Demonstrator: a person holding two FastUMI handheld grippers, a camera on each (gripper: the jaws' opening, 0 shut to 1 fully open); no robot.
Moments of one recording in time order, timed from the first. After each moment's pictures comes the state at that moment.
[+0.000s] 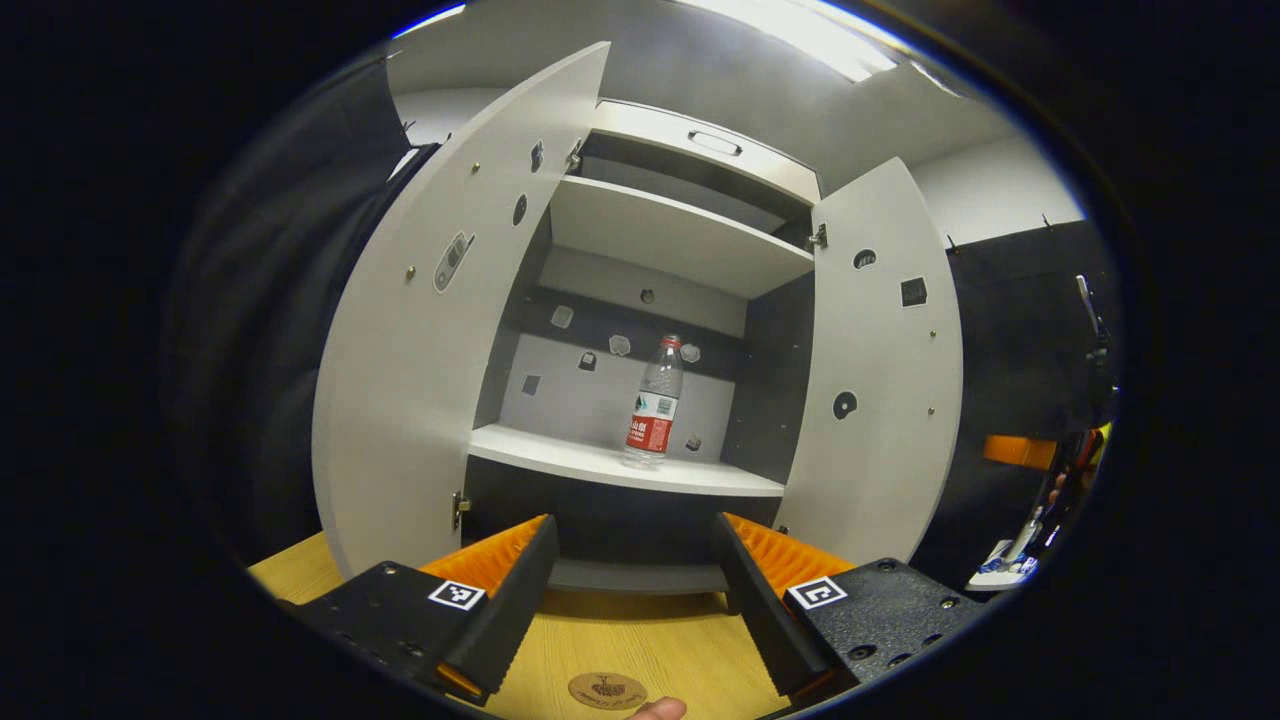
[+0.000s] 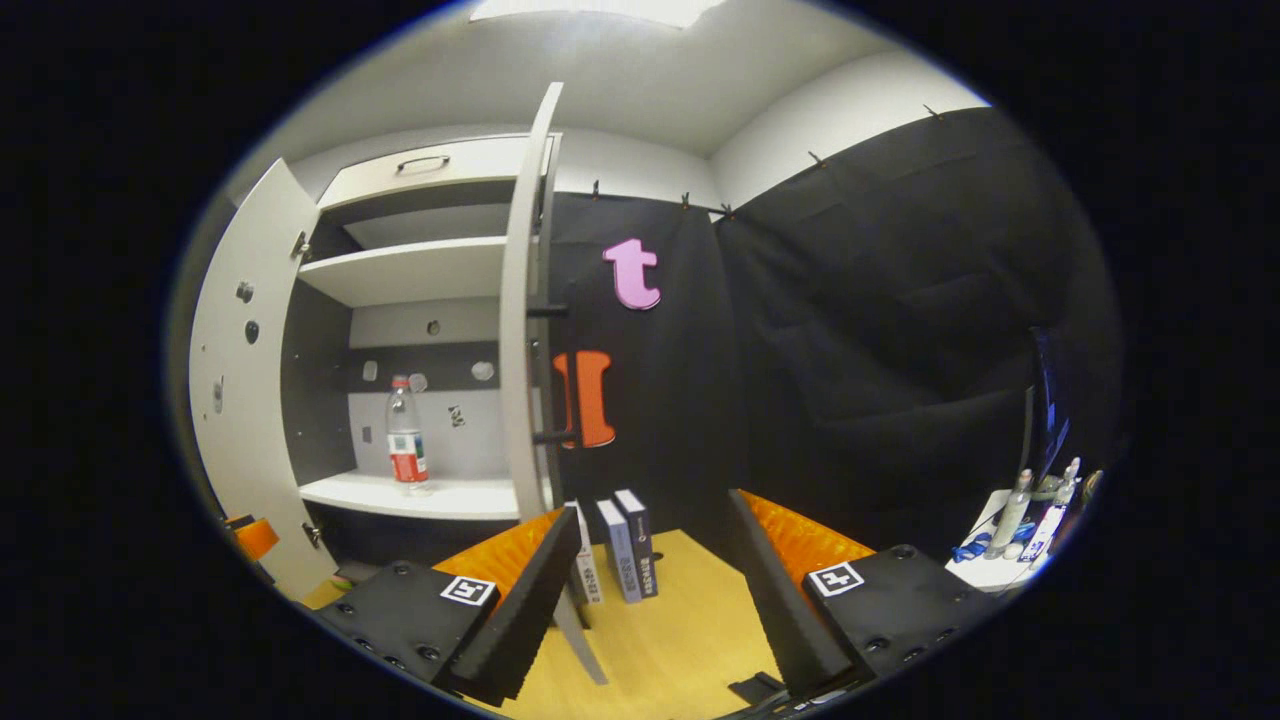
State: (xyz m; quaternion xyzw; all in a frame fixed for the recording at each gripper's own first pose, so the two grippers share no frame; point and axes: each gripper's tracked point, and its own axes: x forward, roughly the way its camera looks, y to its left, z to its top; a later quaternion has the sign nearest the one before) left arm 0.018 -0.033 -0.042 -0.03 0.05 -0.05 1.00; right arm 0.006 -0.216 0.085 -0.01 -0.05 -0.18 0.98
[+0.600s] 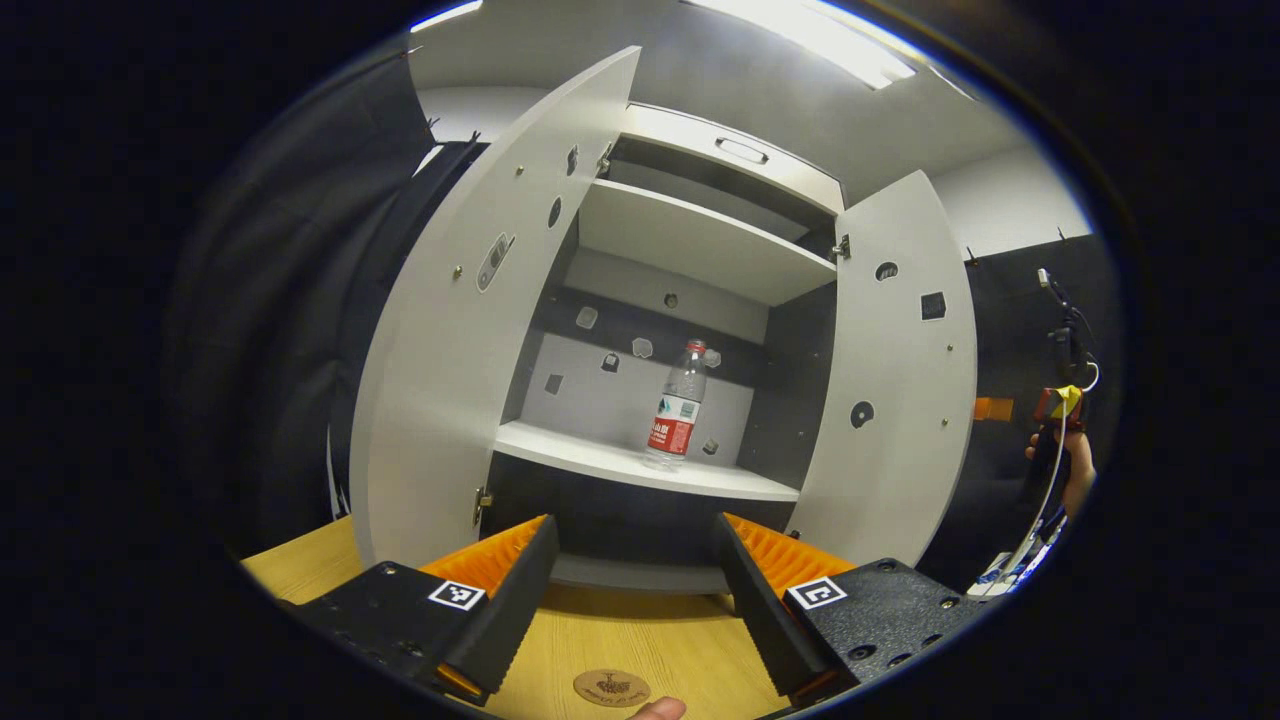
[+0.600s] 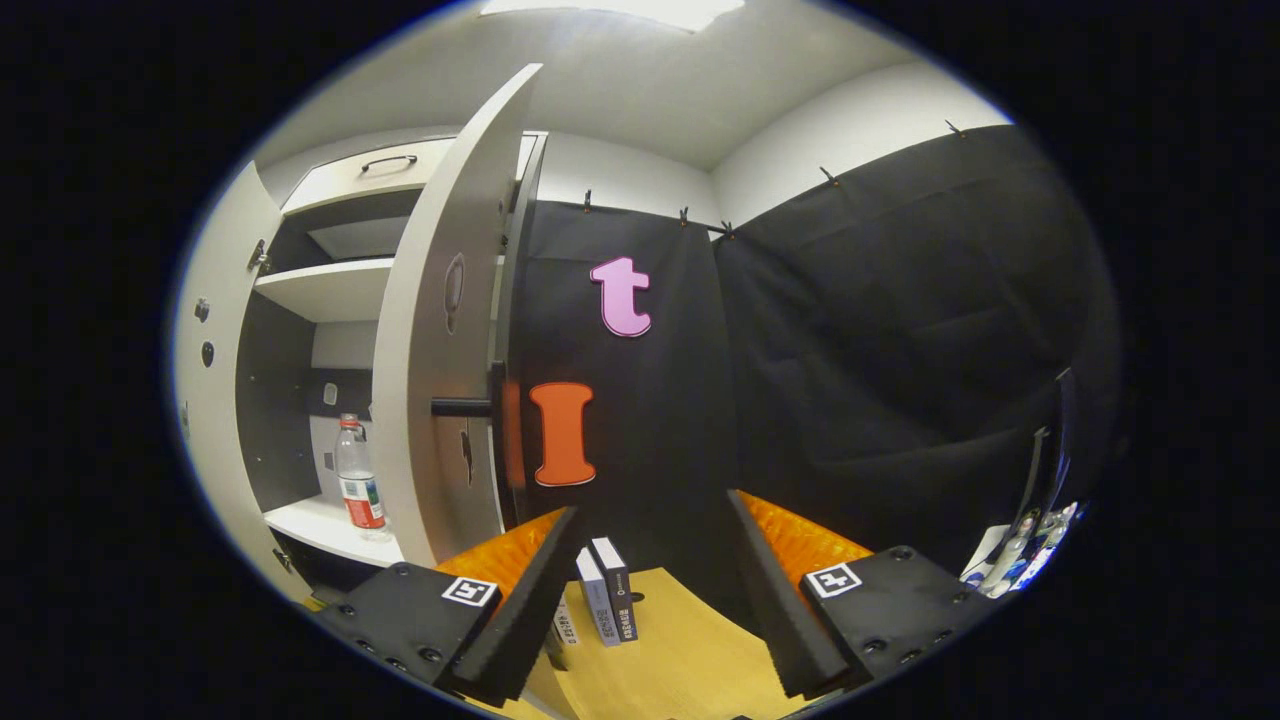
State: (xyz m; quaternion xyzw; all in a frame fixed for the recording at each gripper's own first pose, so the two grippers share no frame) left arm 0.008 -0.013 -0.046 -0.04 0.05 -0.02 1.00; right arm 0.085 -0.235 0.128 -0.03 -0.05 -0.18 0.98
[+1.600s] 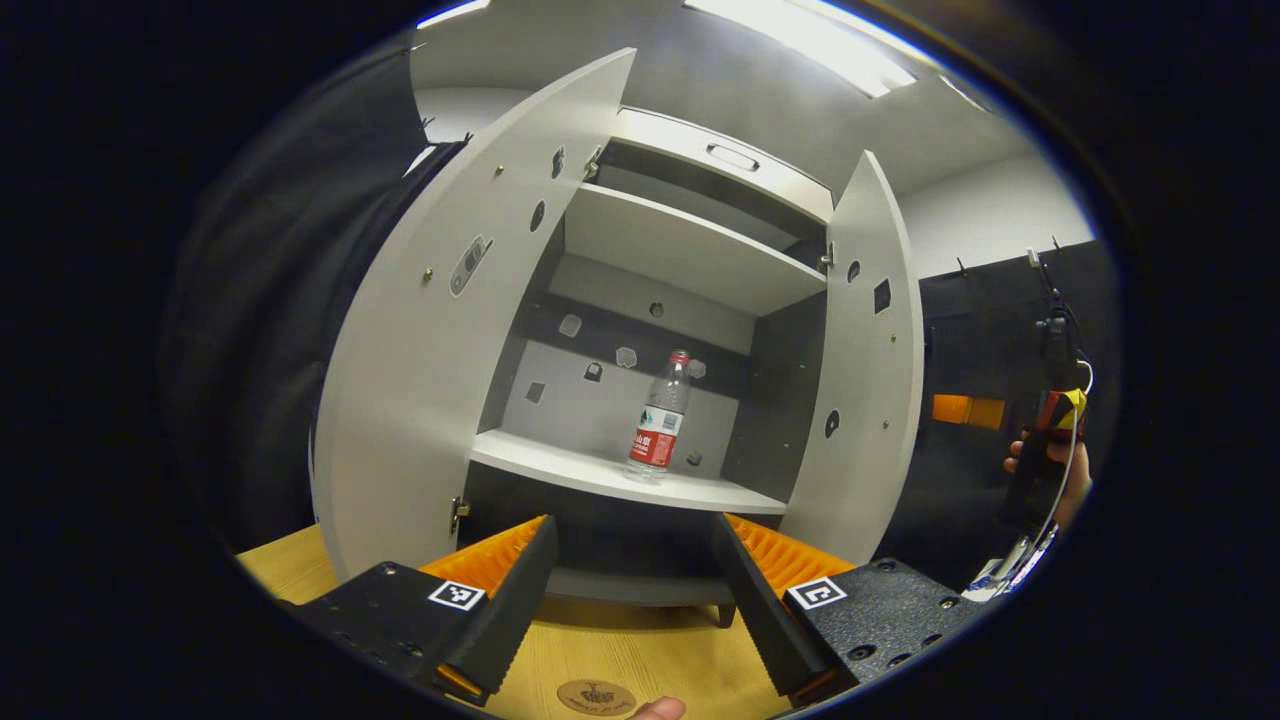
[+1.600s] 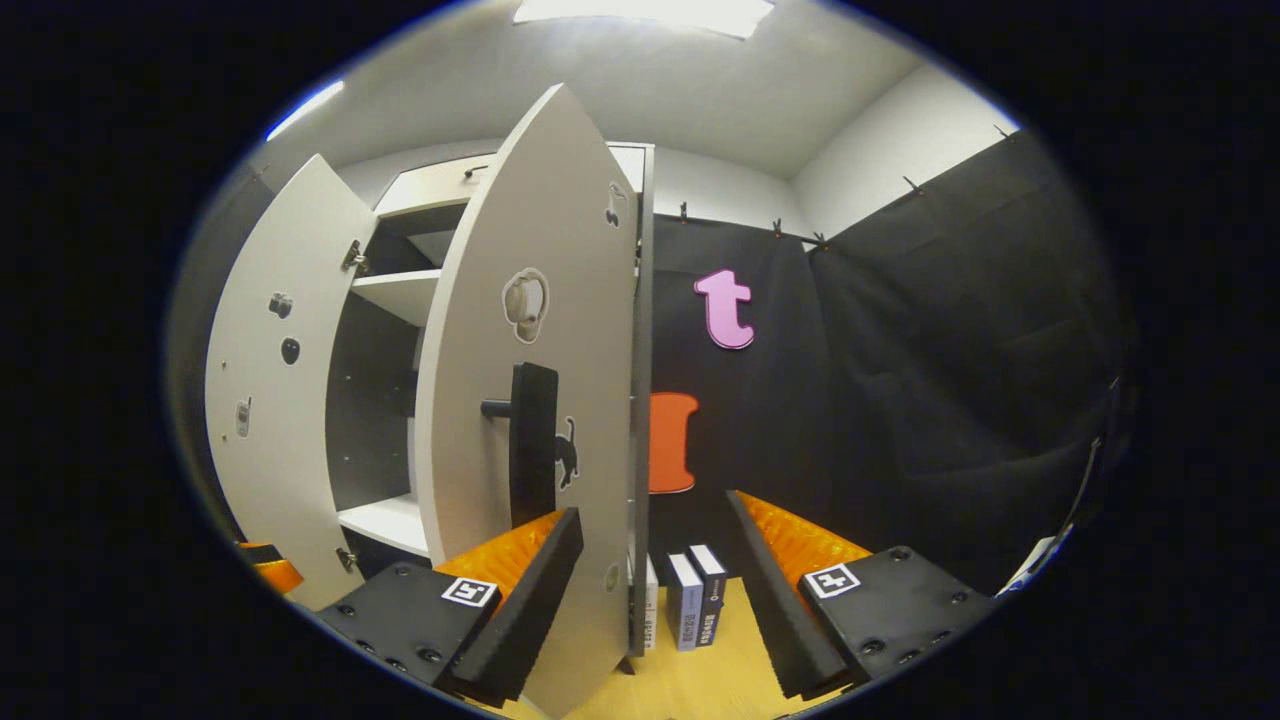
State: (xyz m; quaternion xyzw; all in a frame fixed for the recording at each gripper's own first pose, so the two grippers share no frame) left arm 0.018 -0.022 -0.039 -0.05 0.03 -0.04 1.00; right arm 0.099 -0.111 0.117 -0.04 -0.05 -0.03 1.00
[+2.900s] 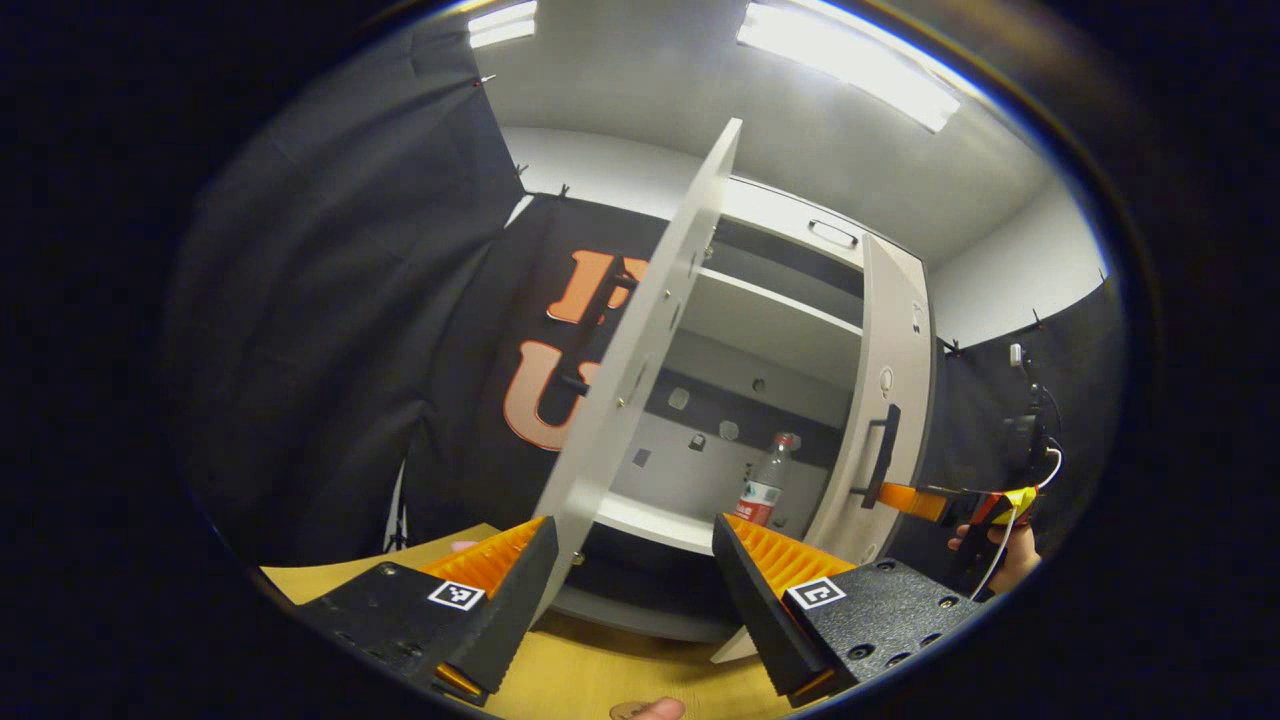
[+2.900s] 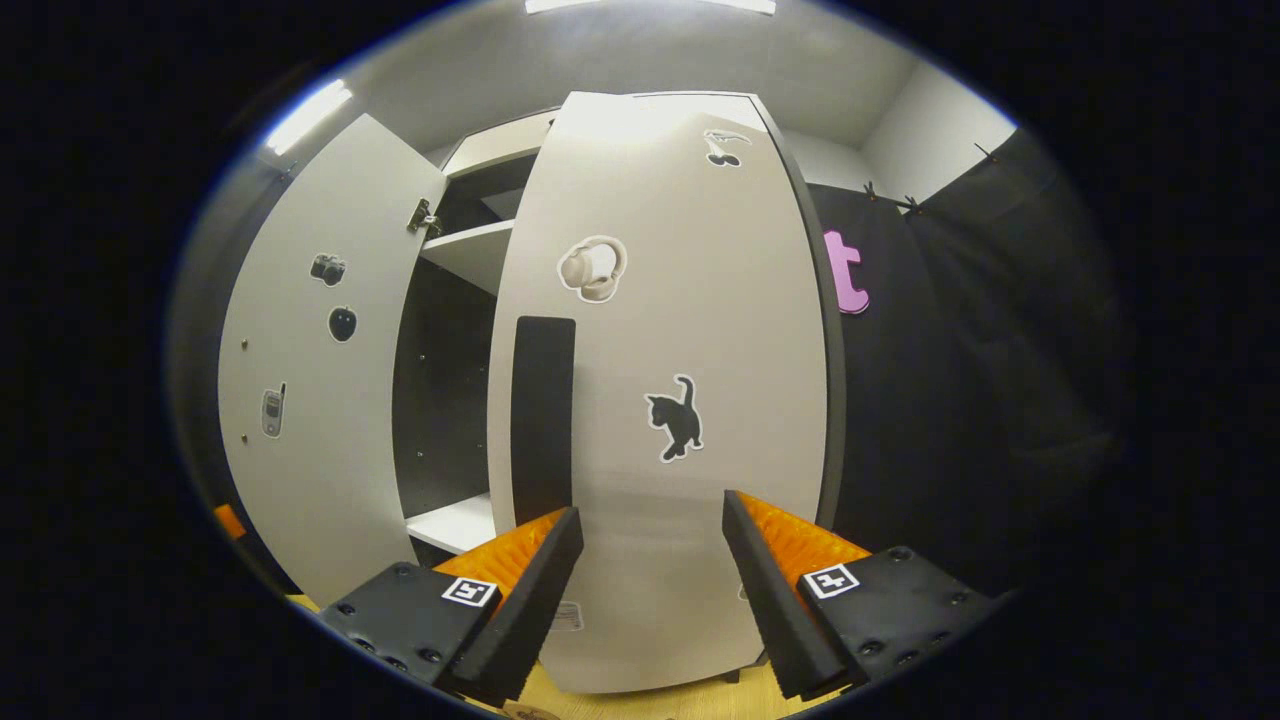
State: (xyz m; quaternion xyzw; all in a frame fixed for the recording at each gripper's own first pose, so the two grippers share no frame) left arm -0.025 0.100 0.040 -0.06 -0.06 0.13 0.99; right arm 0.186 0.004 0.068 -0.04 -0.02 0.07 1.00
